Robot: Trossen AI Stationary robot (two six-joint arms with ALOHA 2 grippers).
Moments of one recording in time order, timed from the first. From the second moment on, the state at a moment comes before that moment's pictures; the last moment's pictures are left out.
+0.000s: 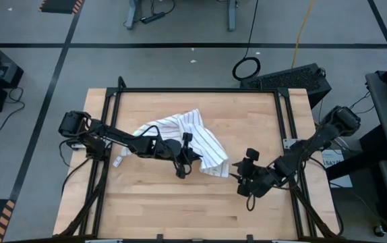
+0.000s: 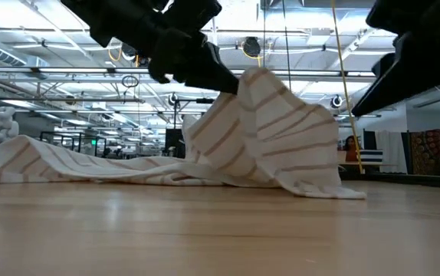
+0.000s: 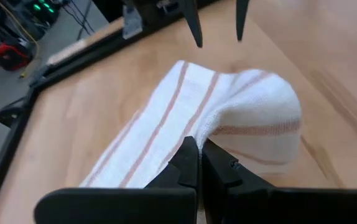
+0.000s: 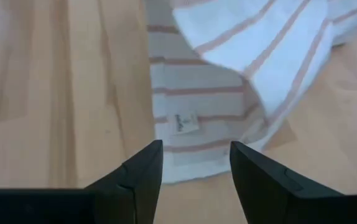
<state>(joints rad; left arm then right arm) -0.14 1.66 0.91 0.26 -0.13 0.38 0.63 1.35 0.68 -0.30 0.68 0.70</state>
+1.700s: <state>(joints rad) -0.18 1.66 0.91 0.11 -0.14 0.23 0.51 1.52 0.61 -0.11 0.49 0.57</state>
